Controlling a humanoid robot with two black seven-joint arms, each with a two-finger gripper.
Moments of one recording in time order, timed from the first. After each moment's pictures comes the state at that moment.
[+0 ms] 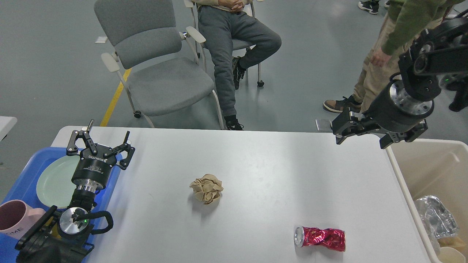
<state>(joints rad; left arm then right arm) -0.34 0.16 -1.32 -0.69 0.04 -0.63 -0.20 2.32 -0.26 -1.40 1.53 0.00 0.61 -0.04</state>
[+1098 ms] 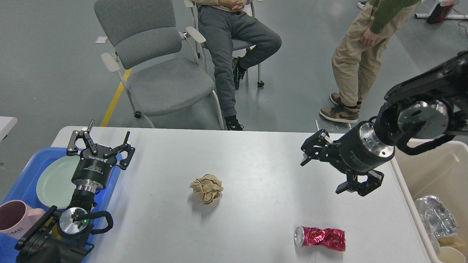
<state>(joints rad) -0.34 0.16 -1.32 -0.69 0.04 -0.63 -0.20 2.12 -0.22 -1.35 1.66 0.72 0.39 -0.12</state>
